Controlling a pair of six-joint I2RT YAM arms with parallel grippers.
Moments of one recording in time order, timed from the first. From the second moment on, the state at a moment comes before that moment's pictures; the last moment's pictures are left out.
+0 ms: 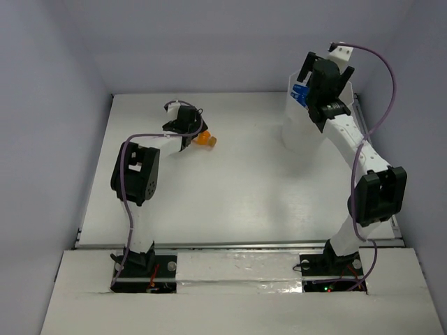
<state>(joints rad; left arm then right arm) -0.32 2.00 1.33 -0.01 -0.33 -0.73 0.23 1.71 1.62 0.02 0.68 0.17</state>
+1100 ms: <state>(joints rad) -0.33 1.81 1.18 0.14 -0.20 -0.67 0.47 1.05 1.10 -0.11 0.32 0.41</state>
